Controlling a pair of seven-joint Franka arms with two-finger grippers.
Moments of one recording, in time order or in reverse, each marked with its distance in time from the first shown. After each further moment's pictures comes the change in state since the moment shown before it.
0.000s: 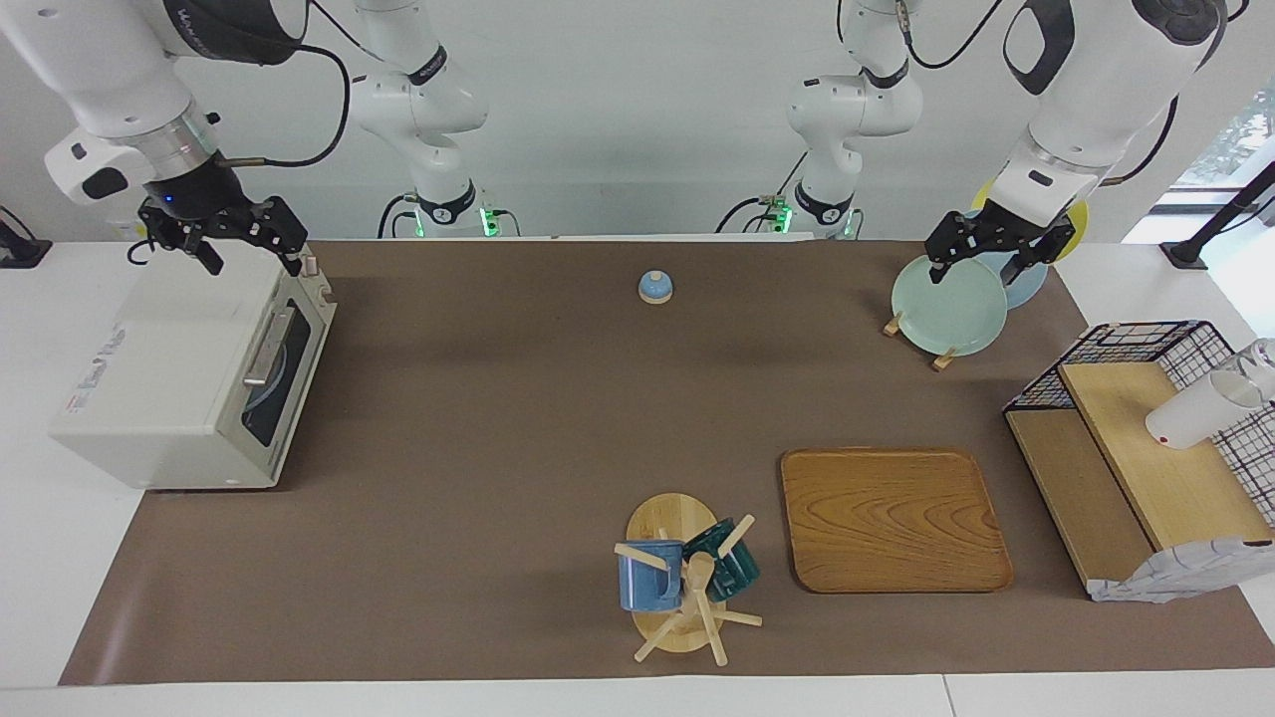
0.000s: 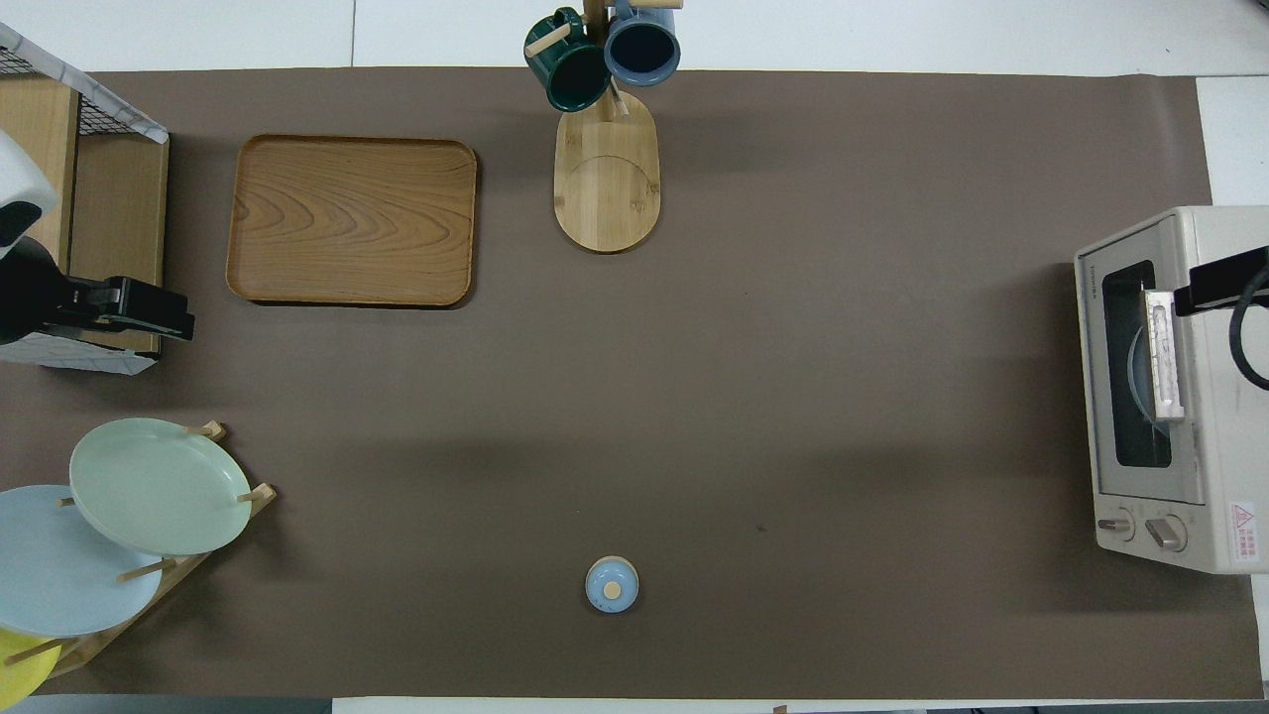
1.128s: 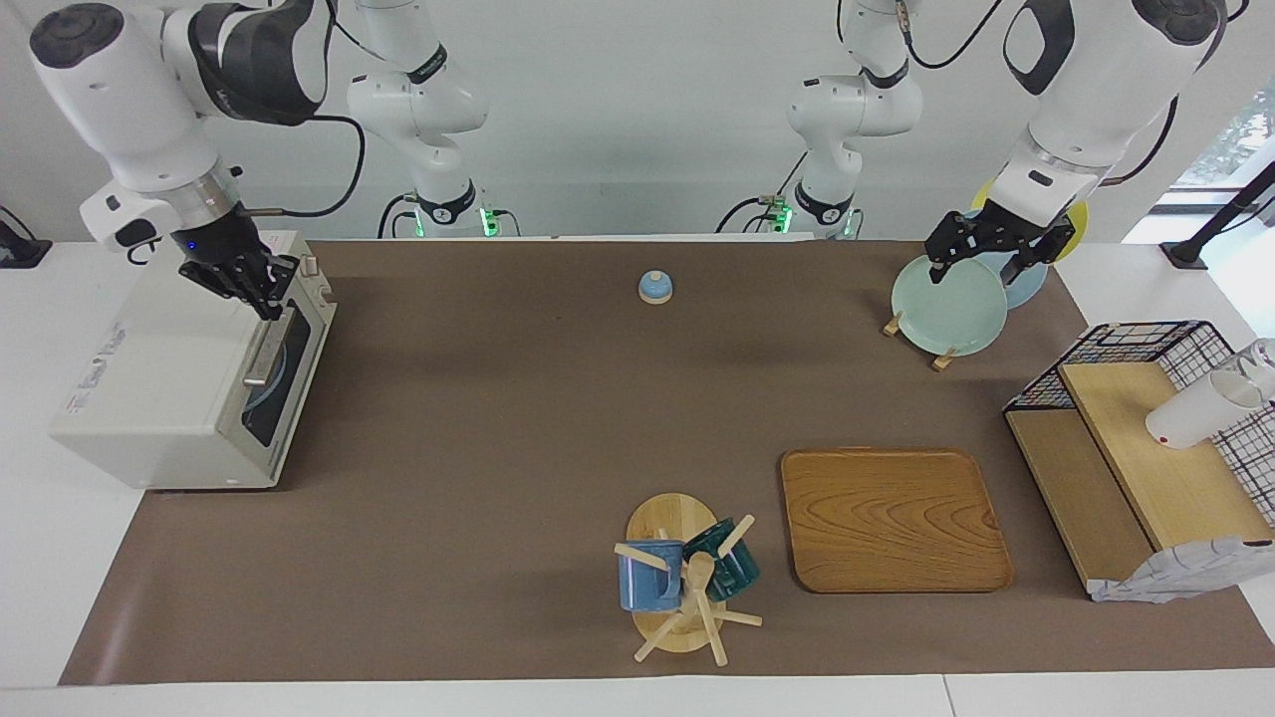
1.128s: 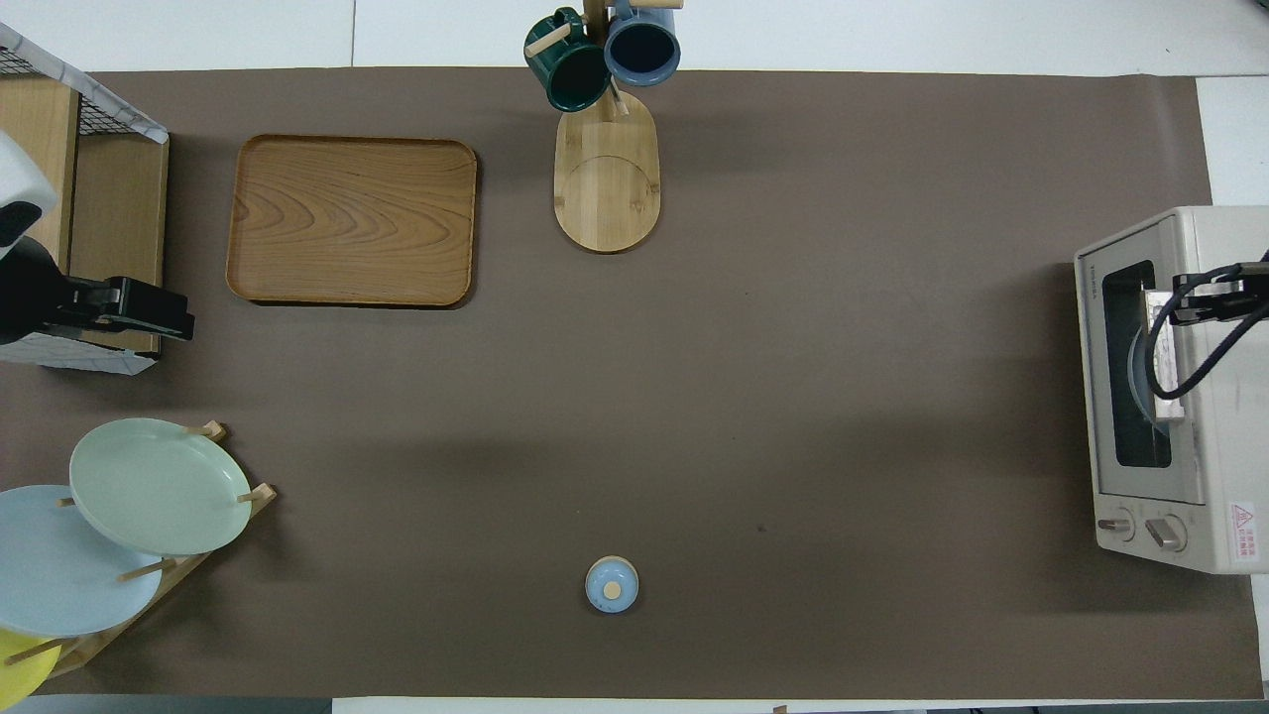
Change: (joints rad) left arm 0.000 0.000 0.000 0.000 0.000 0.000 0.000; right arm -0.007 -0.027 -0.003 -0.251 -0.069 0.258 0.014
